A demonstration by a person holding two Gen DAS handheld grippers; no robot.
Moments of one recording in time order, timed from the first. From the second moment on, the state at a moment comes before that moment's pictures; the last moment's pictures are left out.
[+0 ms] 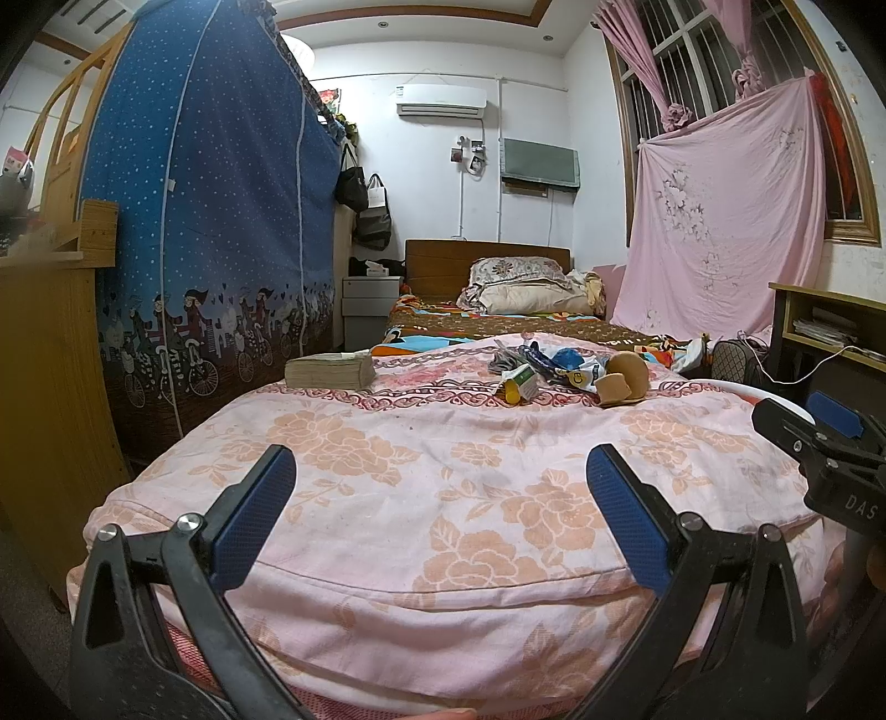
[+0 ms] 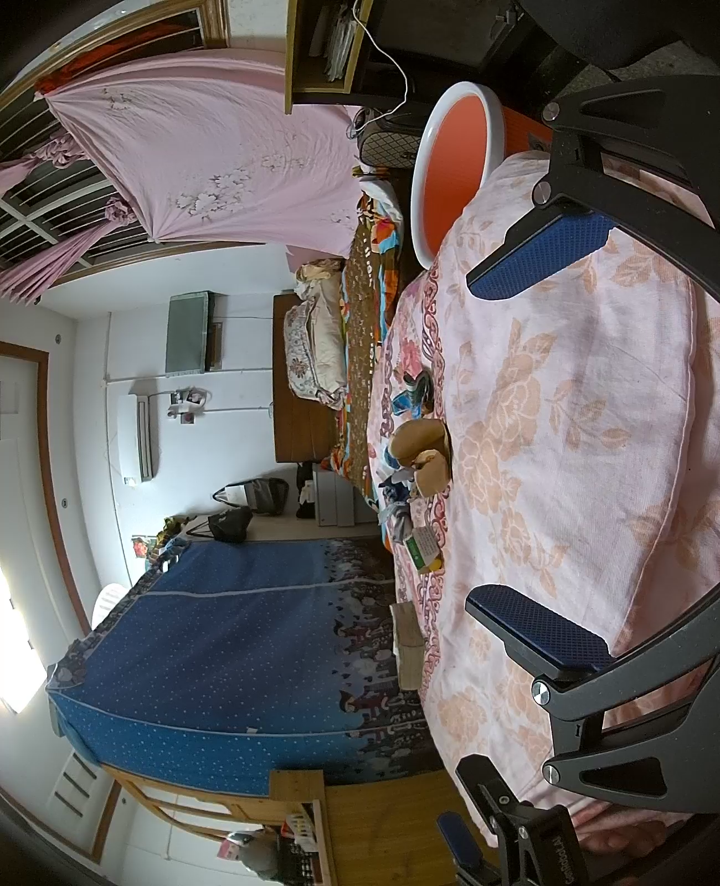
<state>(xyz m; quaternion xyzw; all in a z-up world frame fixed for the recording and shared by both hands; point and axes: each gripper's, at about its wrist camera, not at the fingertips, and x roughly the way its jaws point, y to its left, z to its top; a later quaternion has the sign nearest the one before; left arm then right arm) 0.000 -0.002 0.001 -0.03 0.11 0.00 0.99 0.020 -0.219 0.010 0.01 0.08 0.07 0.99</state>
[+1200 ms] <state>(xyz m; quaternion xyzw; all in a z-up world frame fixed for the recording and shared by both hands) 0.043 0.009 0.031 -0.02 0.10 0.01 0.99 0.049 -0.226 0.033 0.01 0.11 0.08 0.99</state>
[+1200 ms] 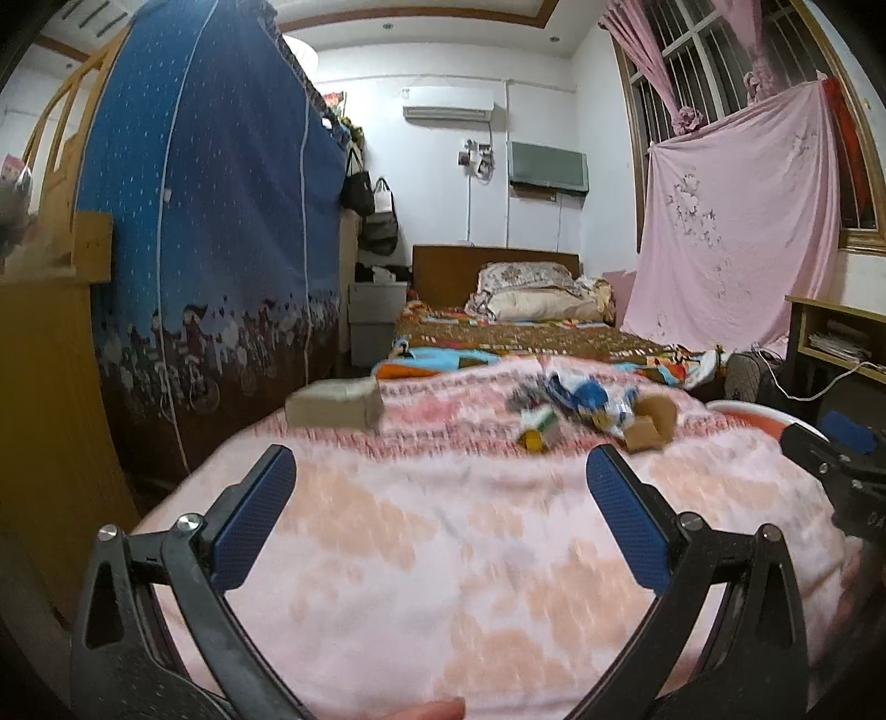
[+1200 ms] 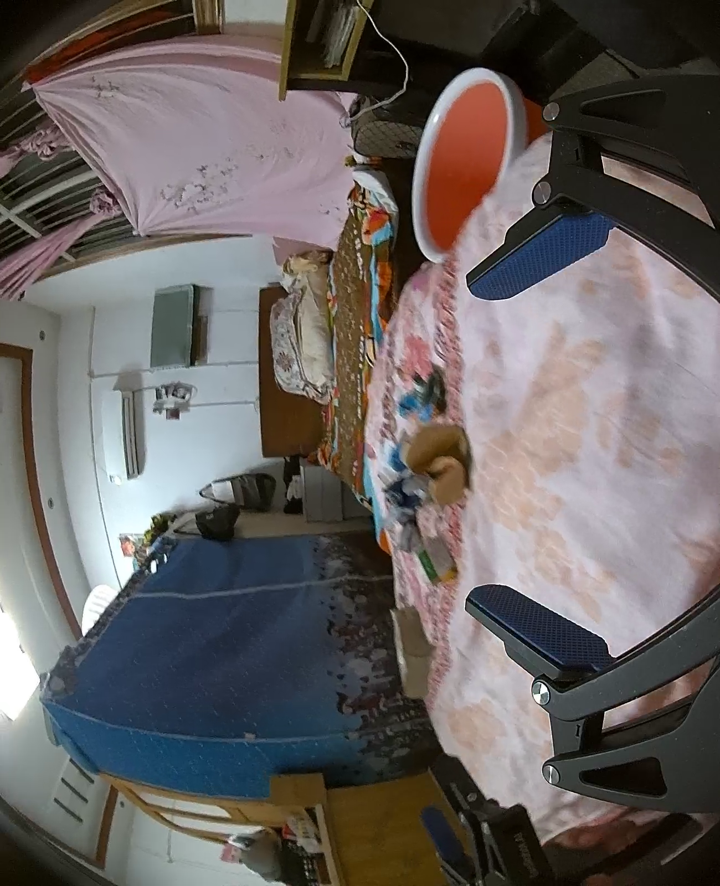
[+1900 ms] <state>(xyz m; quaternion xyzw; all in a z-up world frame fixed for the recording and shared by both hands) 0.139 -0.005 0.065 -0.03 0.08 -0.04 1.00 0.148 -0.237 0.083 -0.05 0.06 0.10 0.99</state>
